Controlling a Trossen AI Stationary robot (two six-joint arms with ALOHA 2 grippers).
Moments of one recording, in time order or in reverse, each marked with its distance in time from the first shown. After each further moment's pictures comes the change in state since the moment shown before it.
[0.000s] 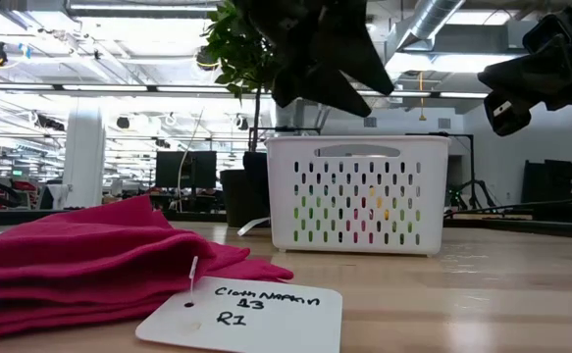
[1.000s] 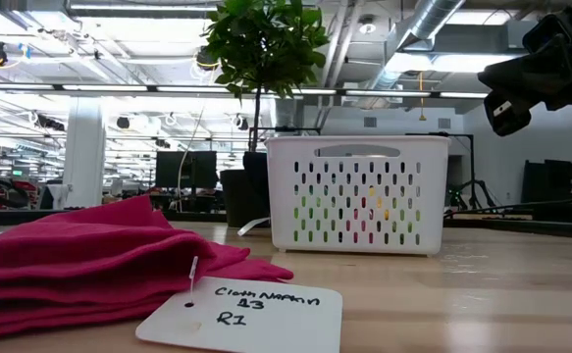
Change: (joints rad) left arm -0.359 -0.277 -0.002 0.079 -0.293 0.295; right arm 0.000 0.000 0.000 0.000 0.000 0.000
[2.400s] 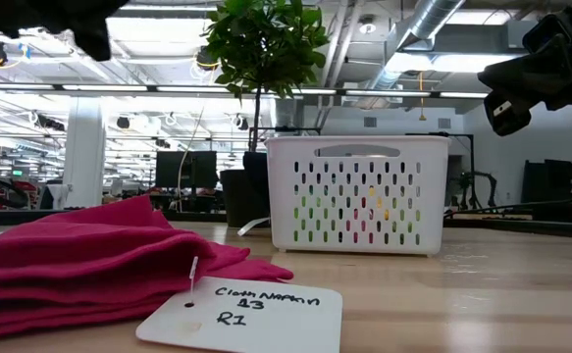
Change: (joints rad) left arm 0.002 -0.775 -1.285 1.171 -0.141 0.246; right arm 0.000 0.000 0.000 0.000 0.000 0.000
